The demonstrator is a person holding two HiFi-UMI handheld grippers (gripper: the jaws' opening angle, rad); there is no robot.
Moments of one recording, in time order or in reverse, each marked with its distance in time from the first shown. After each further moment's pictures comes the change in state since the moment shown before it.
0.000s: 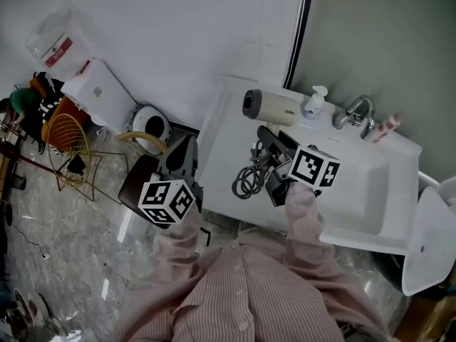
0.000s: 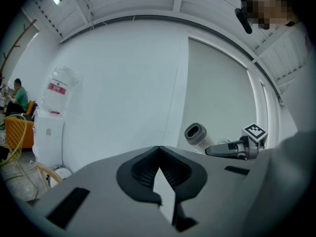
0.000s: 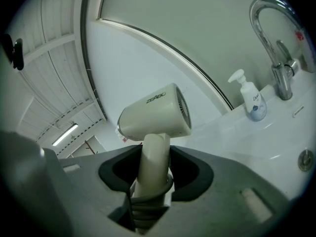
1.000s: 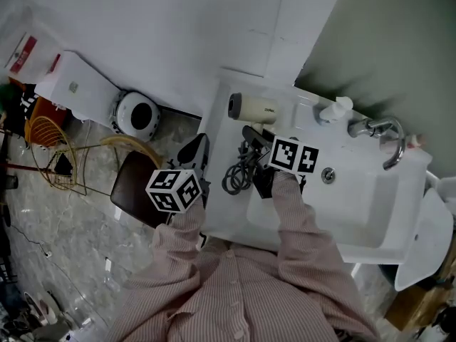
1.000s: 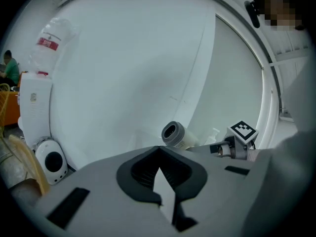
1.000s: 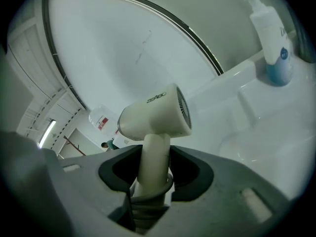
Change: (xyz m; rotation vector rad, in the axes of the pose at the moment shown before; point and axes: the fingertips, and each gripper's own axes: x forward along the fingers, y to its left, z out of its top) left arm 0.165 0.067 -0.106 -0.146 0.314 -0.060; right arm 0.158 -0.144 -0.031 0.123 0.248 -0.194
